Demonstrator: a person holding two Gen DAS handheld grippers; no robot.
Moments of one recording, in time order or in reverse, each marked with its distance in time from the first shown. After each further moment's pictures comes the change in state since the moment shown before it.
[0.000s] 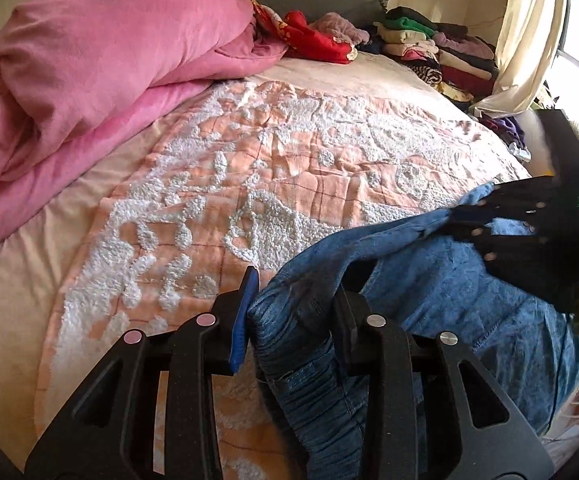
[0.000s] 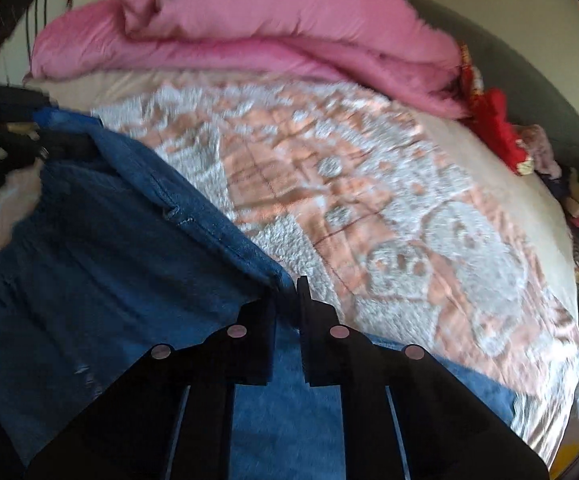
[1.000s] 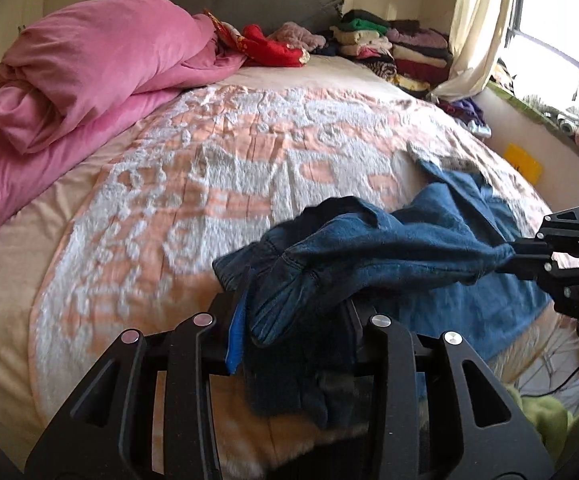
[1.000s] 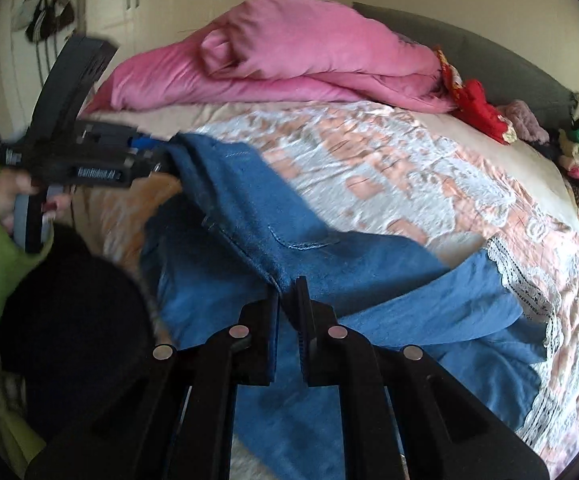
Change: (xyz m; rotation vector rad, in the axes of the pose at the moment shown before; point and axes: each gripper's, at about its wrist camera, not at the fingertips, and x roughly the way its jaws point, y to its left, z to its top) left arm -0.088 -0.049 -0.095 0.106 -0.042 -0.065; right arm -0.157 0.115 -0.115 0.135 -0.107 0.096
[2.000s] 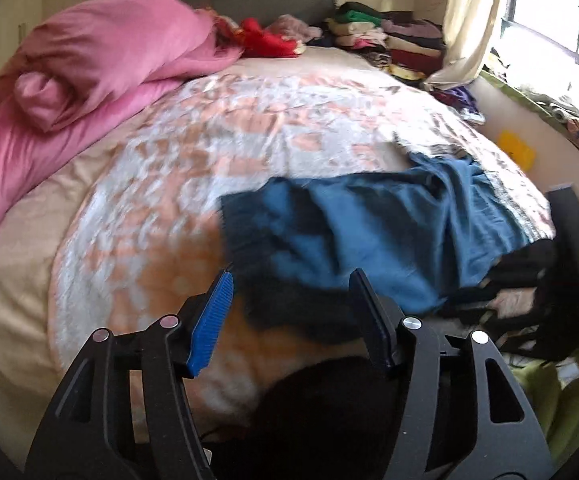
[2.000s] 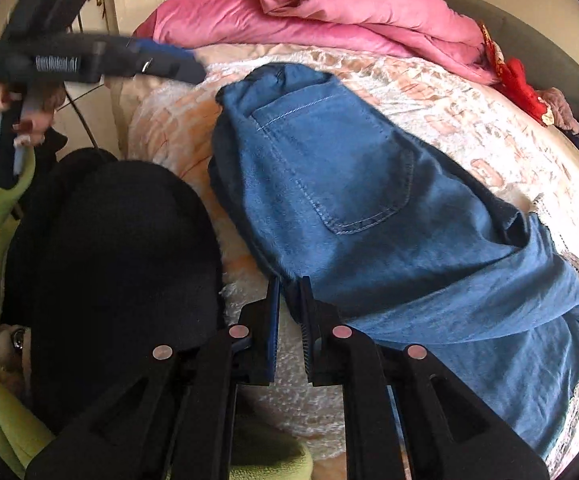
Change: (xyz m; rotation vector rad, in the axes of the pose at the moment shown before) left arm -0.044 -0.013 -0.034 0.012 0.031 -0.009; right arm 0.034 0.067 -0.041 -0.052 0.152 0.081
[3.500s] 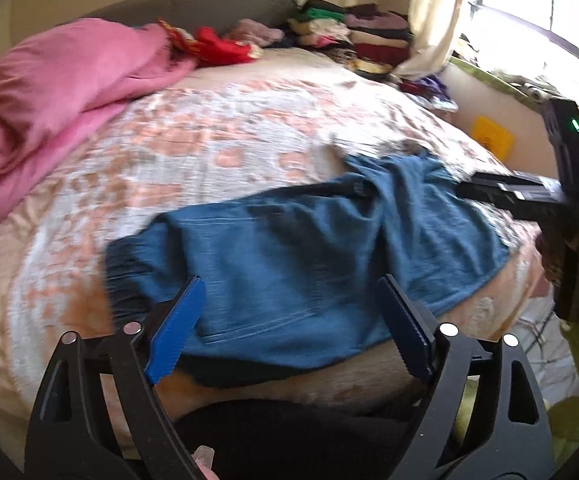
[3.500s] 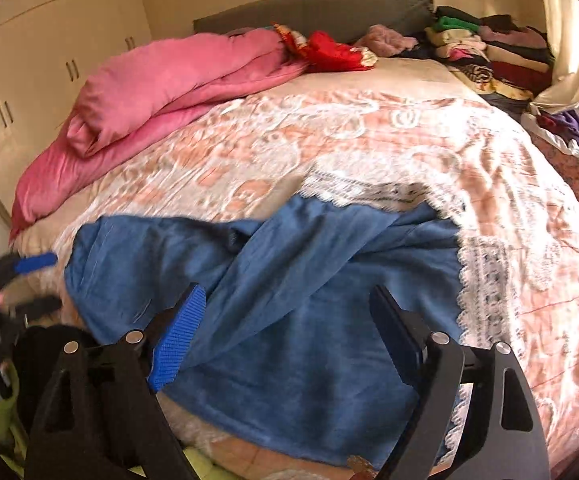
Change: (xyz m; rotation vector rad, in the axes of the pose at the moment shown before) left arm 0.027 -0.088 0.018 0.080 -0.003 -0.076; right arm -0.106 -0.159 -0.057 0.602 -0.222 -0.253
